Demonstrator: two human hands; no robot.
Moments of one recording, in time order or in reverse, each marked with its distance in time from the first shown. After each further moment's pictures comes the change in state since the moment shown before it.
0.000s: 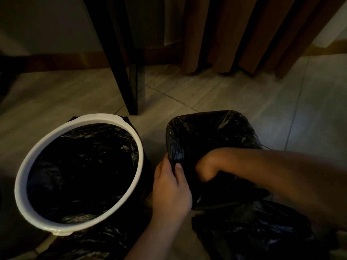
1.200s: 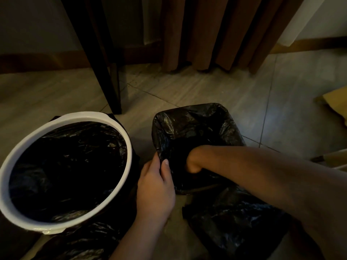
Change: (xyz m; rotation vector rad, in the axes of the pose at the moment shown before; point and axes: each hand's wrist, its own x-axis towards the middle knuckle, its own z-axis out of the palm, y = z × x) left_hand -0.013 -0.008 -0.018 0.128 -0.048 0.154; right_hand 0.028 -0.007 0.028 -0.030 -0.061 0.230
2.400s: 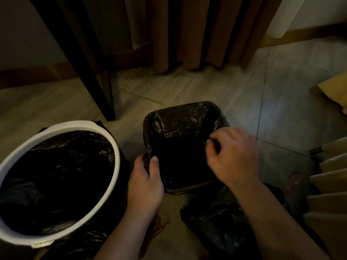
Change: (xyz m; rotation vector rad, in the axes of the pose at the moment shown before) left_hand 0.020 -0.008 0.007 -0.199 -0.020 -0.176; right_hand -0.119 0.037 0.093 0.643 1.591 0.208
